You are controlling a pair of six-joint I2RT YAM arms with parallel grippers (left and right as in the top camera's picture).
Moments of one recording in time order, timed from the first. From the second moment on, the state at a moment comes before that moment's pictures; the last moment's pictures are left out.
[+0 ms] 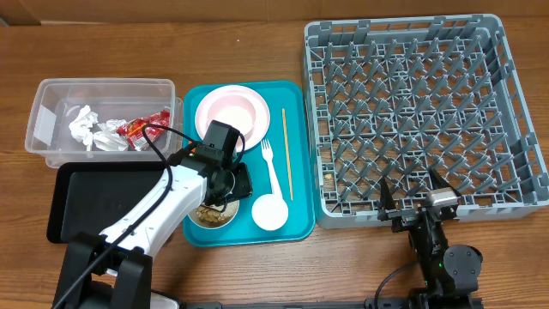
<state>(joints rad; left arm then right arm) -0.37 1.57 0.90 -0.68 0.20 -0.63 0.05 0.01 0.02 -0.02 -0.12 -0.02</state>
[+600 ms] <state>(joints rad) -0.37 1.57 0.90 -0.64 0.38 -0.62 0.05 0.01 0.02 -0.02 -0.12 -0.02</state>
